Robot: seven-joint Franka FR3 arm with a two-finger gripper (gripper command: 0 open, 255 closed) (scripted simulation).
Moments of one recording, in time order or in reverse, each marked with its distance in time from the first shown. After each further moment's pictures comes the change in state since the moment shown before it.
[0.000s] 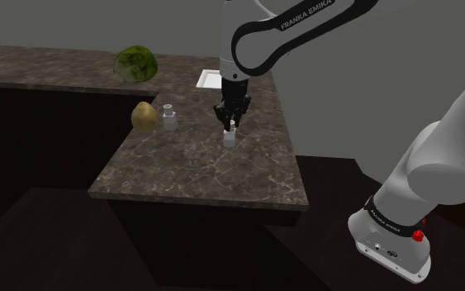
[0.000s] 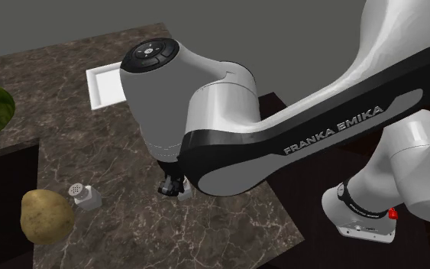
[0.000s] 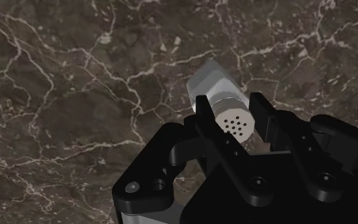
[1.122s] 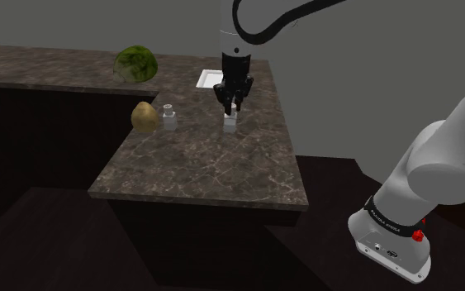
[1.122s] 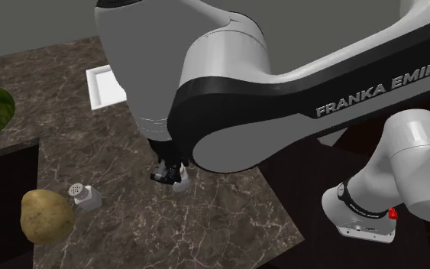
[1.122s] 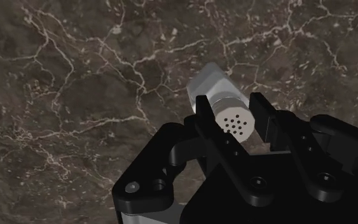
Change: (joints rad) arm -0.002 -0.061 -0.006 0.098 0.014 -0.159 -0.009
